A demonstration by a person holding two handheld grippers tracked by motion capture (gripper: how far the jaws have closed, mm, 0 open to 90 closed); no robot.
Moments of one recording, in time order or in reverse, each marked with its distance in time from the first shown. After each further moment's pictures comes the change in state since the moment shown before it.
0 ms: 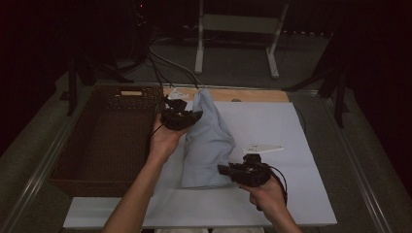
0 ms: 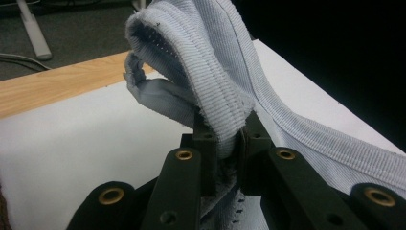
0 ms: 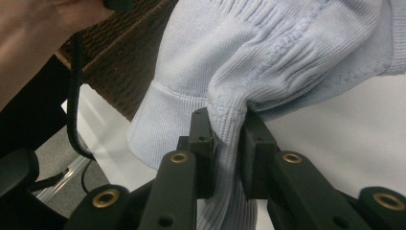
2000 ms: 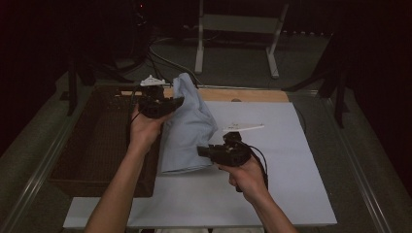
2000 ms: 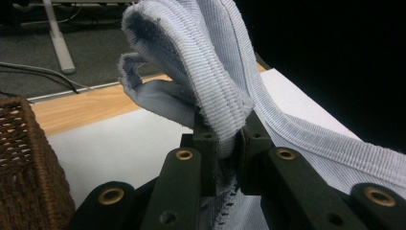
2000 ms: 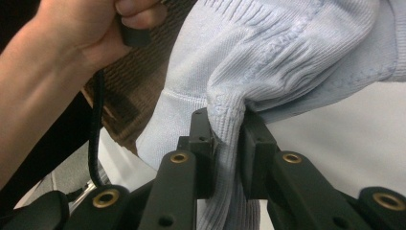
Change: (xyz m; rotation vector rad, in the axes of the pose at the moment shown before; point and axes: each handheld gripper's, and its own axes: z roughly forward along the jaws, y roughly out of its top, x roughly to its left) left arm 0.041 0.019 -0.042 -0.078 0.037 -0.040; right arm 0.027 0.060 0.028 -0.045 0.070 0.000
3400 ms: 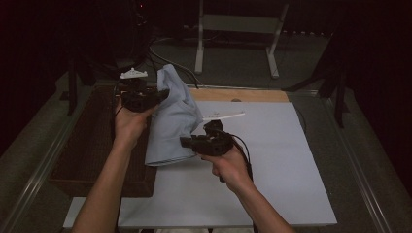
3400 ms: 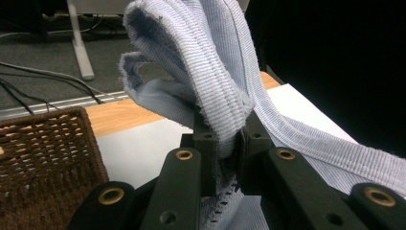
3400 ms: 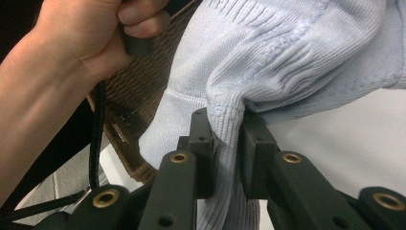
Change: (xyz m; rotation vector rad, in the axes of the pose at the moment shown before) left arm 0.026 0.011 -0.028 -0.038 0.042 -0.025; right arm 0.024 0.033 0.029 0.008 0.015 -0.029
